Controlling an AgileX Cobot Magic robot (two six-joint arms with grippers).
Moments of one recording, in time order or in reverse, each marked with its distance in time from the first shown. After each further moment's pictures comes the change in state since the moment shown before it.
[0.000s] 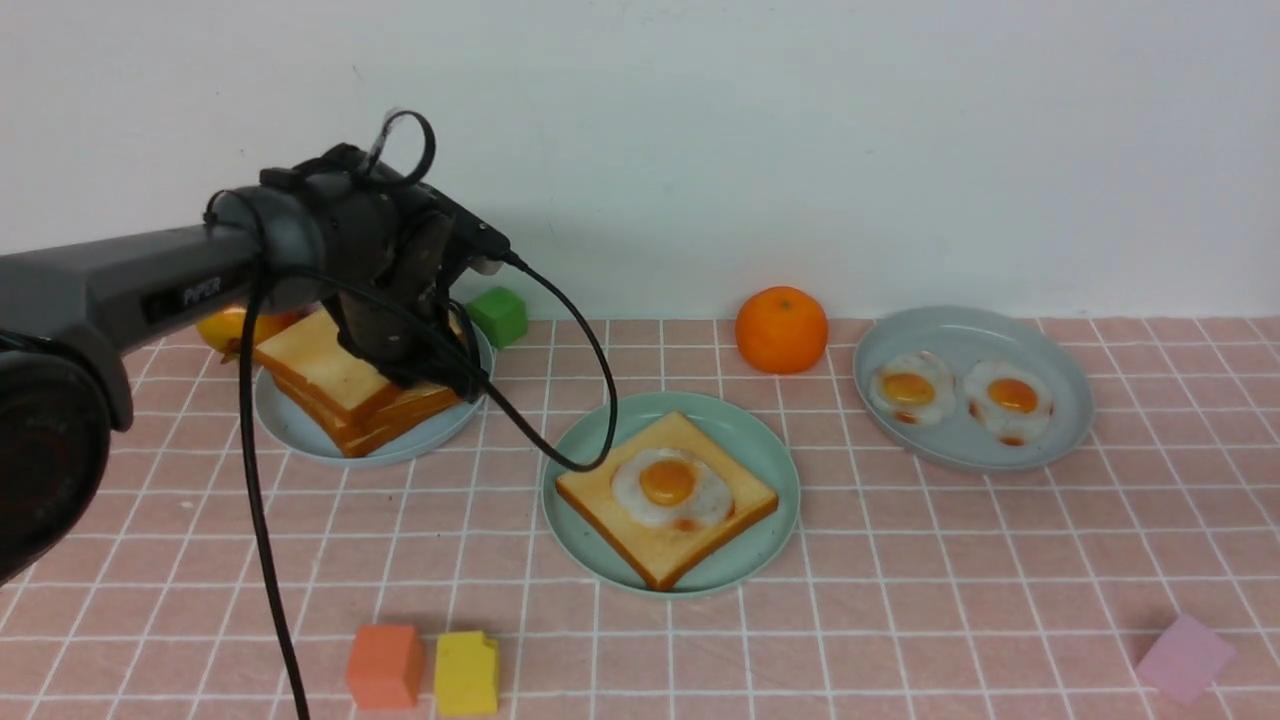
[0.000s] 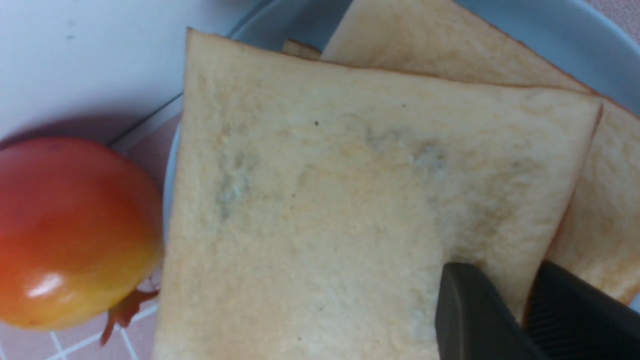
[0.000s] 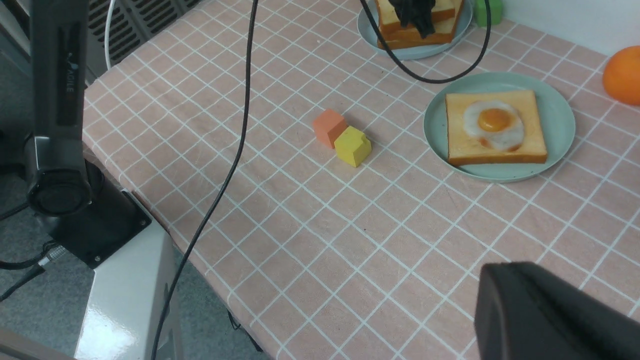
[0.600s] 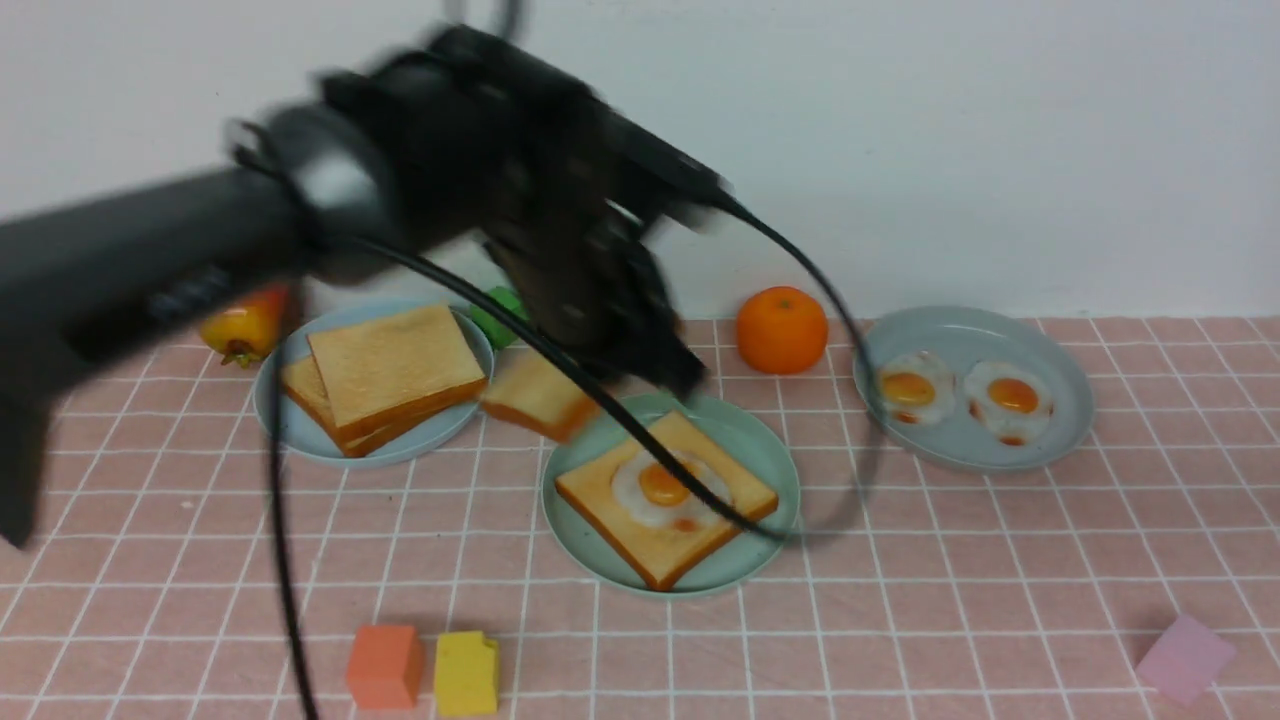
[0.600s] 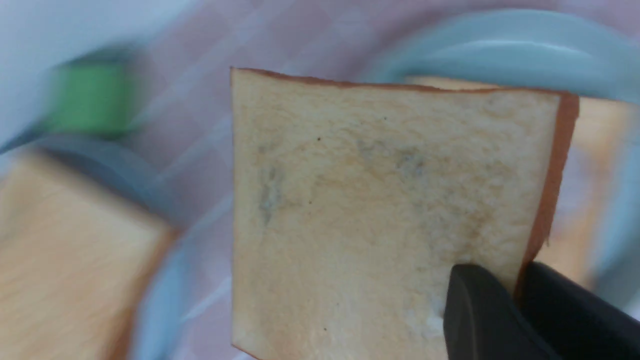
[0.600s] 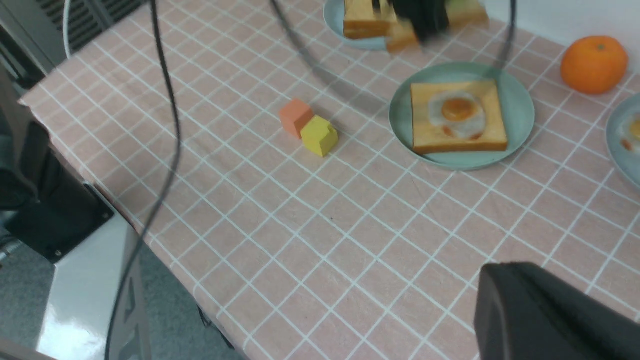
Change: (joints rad) right arm 0.000 -0.039 0.002 -0.058 0.048 0.003; left arm -0.364 -0.208 0.010 -0.247 0.154 0.068
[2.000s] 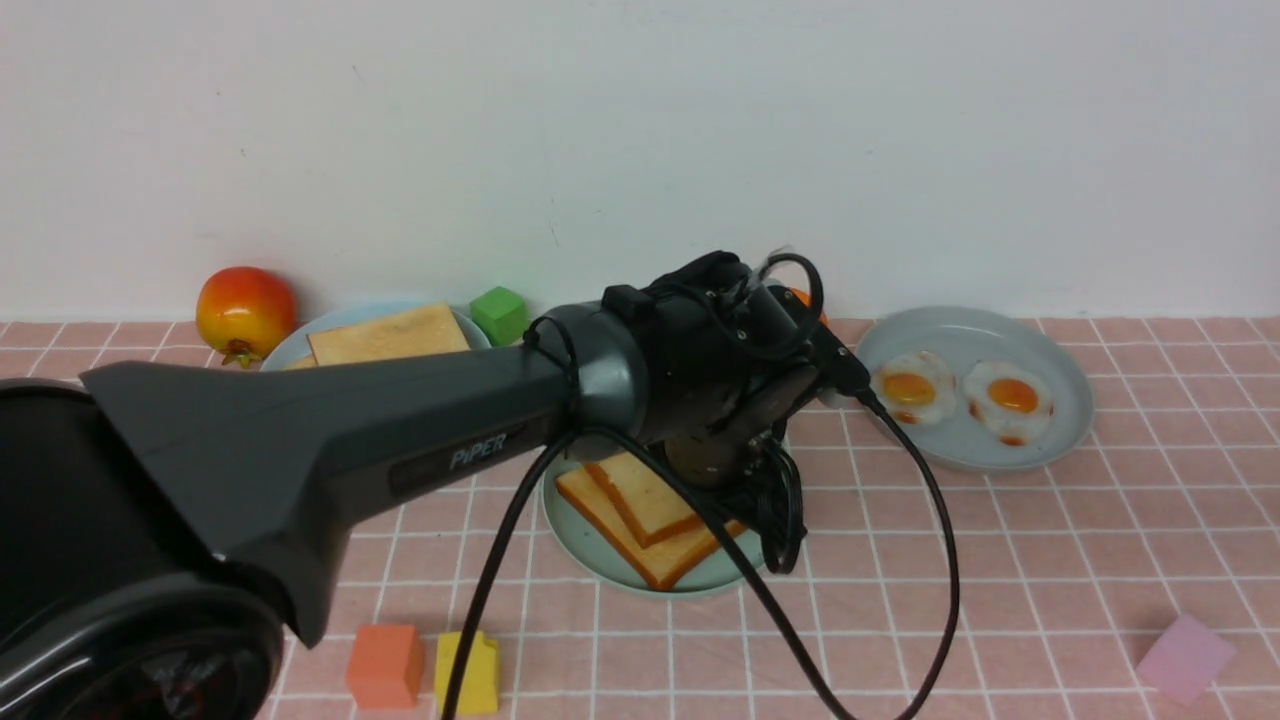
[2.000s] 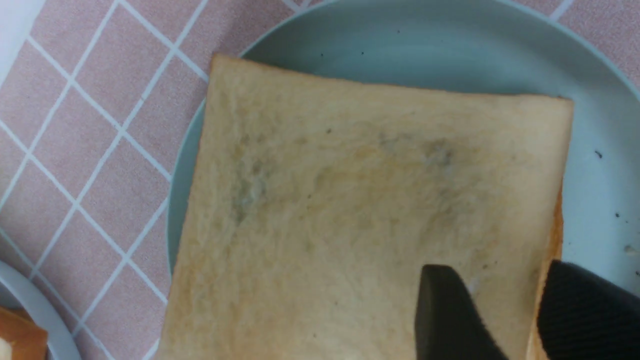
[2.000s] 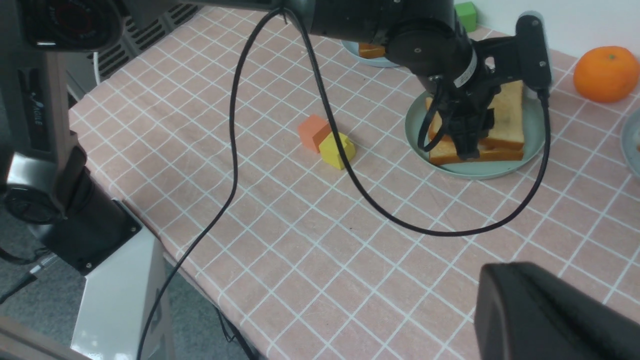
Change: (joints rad) right arm 0.000 -0.039 0.000 0.025 0.000 0.021; left arm -0.130 0.180 0.007 0.232 -0.088 -0.156
